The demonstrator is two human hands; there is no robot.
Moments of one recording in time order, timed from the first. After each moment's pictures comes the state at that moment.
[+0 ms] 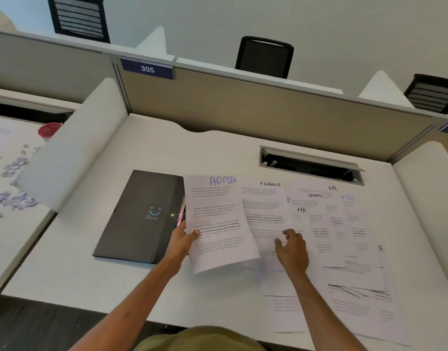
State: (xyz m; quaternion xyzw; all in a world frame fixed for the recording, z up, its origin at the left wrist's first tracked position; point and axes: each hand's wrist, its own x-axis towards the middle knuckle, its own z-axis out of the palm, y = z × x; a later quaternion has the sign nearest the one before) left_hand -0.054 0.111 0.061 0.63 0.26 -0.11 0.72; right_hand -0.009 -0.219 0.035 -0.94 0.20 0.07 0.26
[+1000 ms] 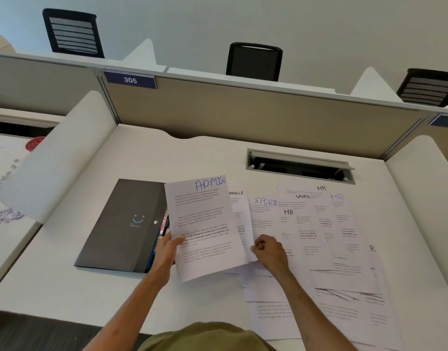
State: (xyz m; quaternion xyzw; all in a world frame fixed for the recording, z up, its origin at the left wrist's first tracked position) left_hand -0.052 0.076 0.053 0.62 0.33 -0.08 0.70; right_hand 0.004 -0.231 0.032 -0.92 0.11 0.18 0.33
